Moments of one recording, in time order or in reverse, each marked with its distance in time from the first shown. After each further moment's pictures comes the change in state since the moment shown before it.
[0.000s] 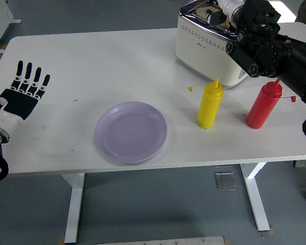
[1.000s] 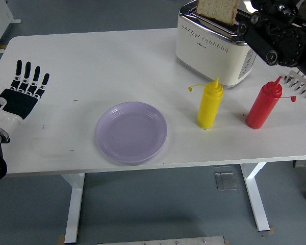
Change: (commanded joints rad) left arm 0.008 -0.013 -0.023 -0.001 -0.027 -0.006 0.017; right arm -0.036 -0.131 0.468 0.254 -0.428 -0.106 -0.080
